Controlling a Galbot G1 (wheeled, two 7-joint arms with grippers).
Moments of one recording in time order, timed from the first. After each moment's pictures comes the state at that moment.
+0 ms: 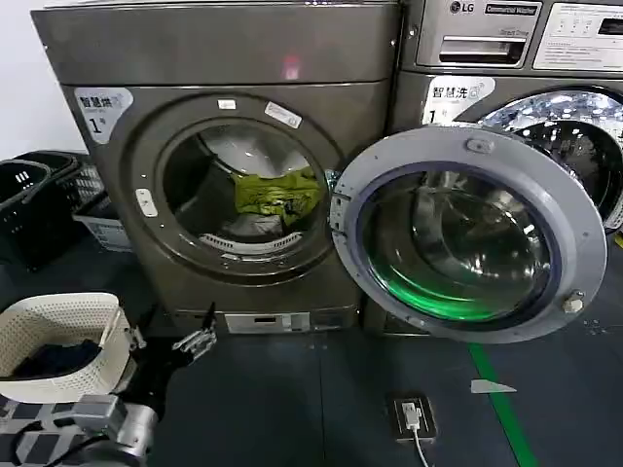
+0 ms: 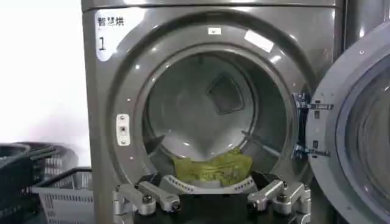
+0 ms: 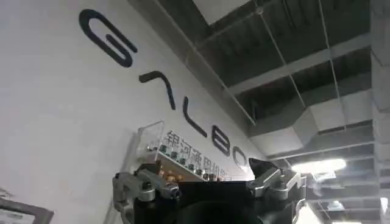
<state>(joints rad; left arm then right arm) 1.48 -1.51 -0.63 -2.43 -0.07 0.47 0.07 -1.72 0.91 2.35 1.99 0.90 -0.22 -0.07</state>
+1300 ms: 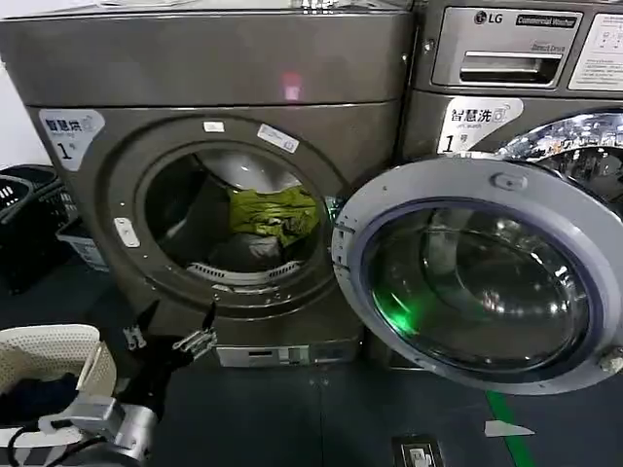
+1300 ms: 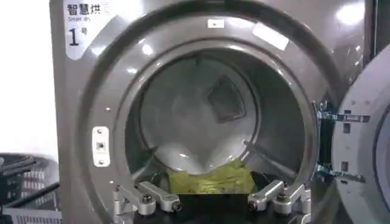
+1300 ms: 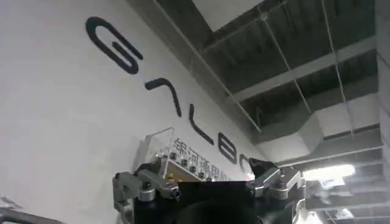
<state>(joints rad) 1.48 -1.50 -0.63 -2.44 -0.07 0.47 0.09 -1.73 0.92 2.35 2.00 0.92 -0.18 -0.07</state>
